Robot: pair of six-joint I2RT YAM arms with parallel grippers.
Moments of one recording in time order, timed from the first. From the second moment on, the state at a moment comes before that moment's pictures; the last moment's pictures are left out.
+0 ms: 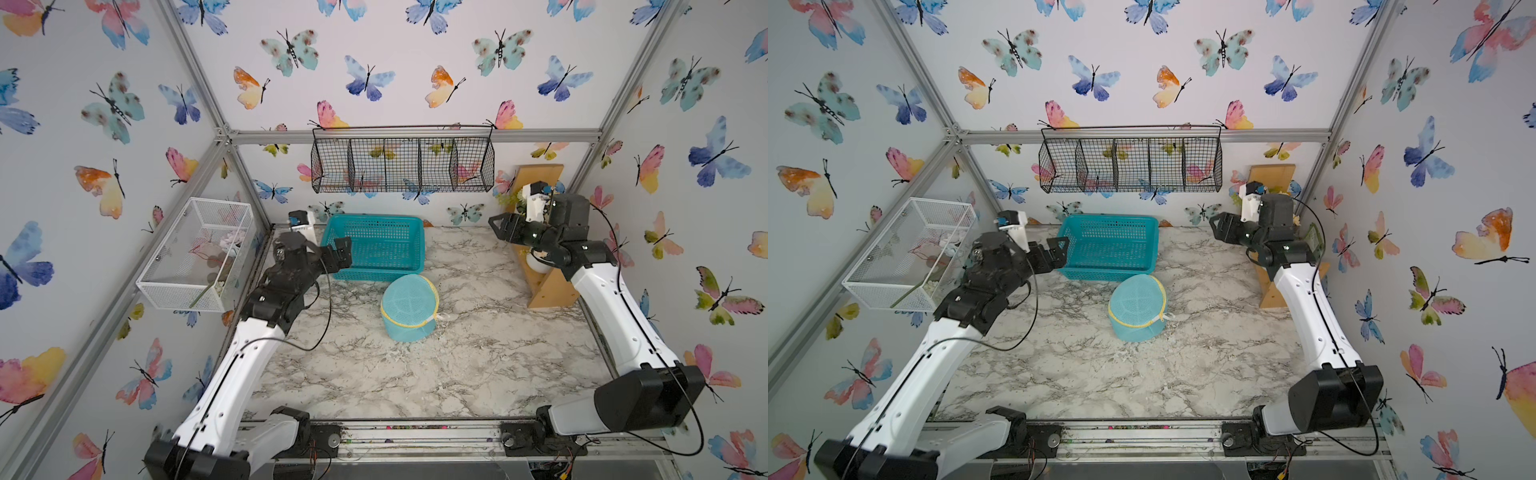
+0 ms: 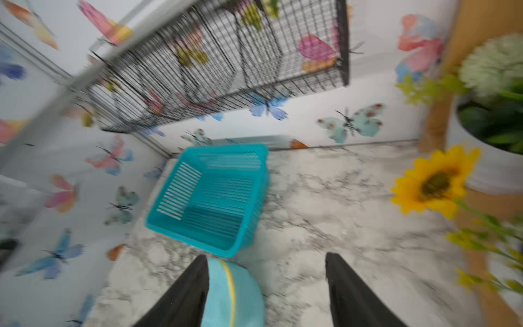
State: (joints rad) left arm -0.27 1.01 1.06 -0.27 -0.13 -0.30; right arm 0.14 1.38 1.36 -0.43 -0.27 0.25
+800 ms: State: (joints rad) left arm -0.04 1.28 0.37 0.63 -0.55 -0.13; right arm 0.11 1.47 0.48 0.66 0.17 -0.06
